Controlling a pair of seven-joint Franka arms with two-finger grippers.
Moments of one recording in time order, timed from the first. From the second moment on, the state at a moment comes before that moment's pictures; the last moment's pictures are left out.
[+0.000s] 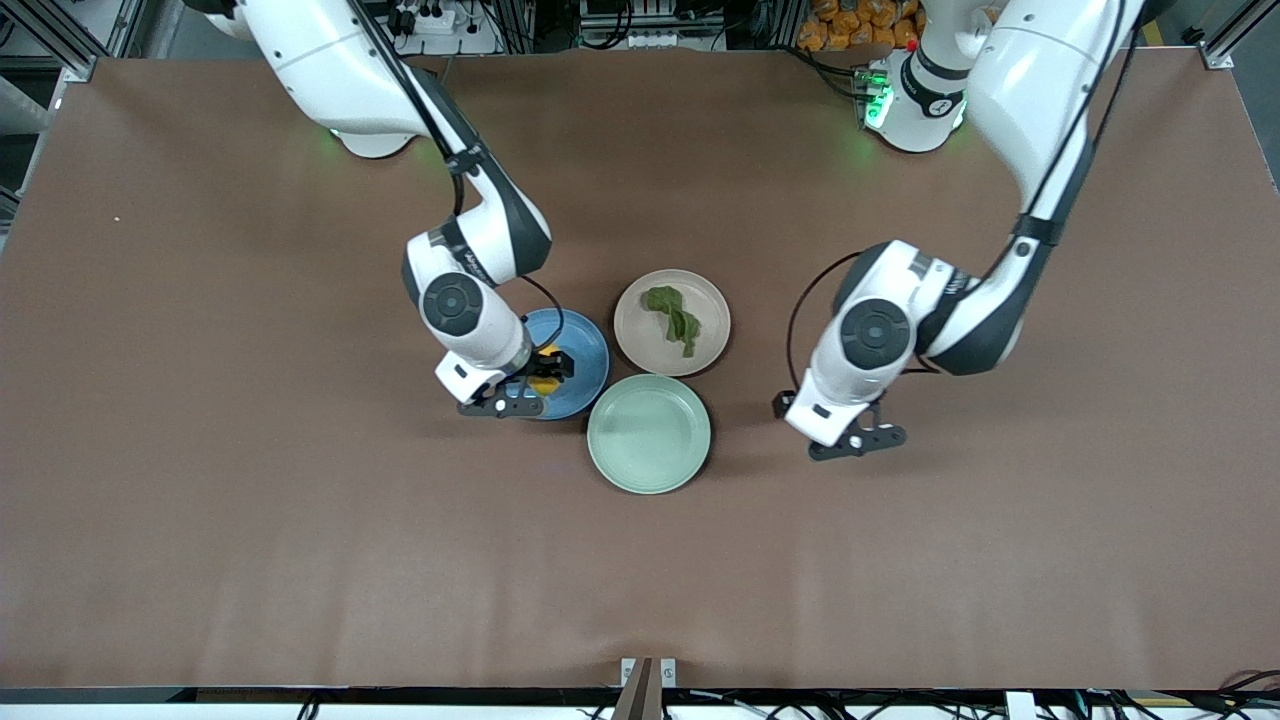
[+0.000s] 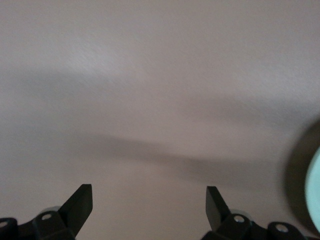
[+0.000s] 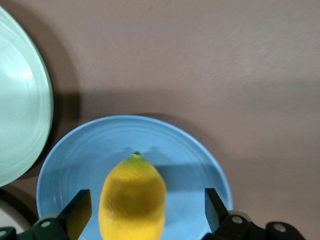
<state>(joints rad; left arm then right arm) -0.14 0.57 -0.32 -1.64 0.28 2.10 -0.68 0.54 0.54 -0.03 -1.82 0.16 2.32 0.43</state>
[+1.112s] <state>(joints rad) 0.04 0.38 -0.36 -1.81 0.15 2.01 -0.36 0.27 0.35 -0.09 -1.82 0.19 2.08 -0.02</state>
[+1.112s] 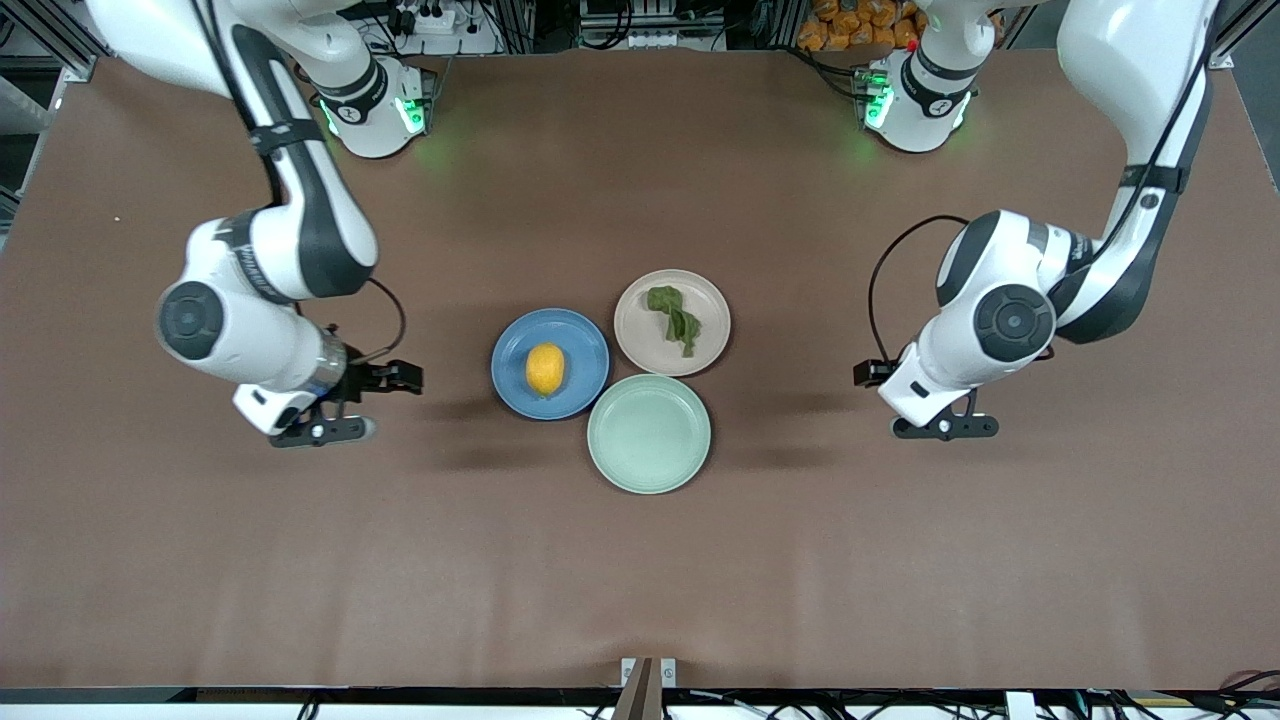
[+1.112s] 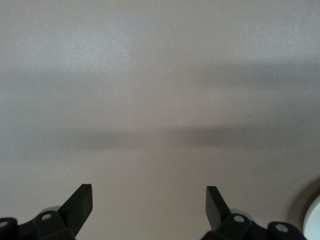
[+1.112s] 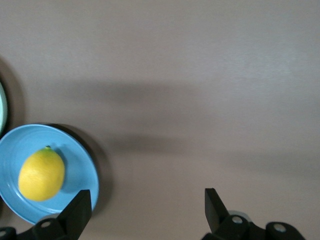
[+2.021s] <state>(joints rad) -0.06 0.04 -0.18 -1.95 -0.02 2.02 -0.23 0.12 0.18 -0.11 -1.91 0.09 2.03 -0.07</state>
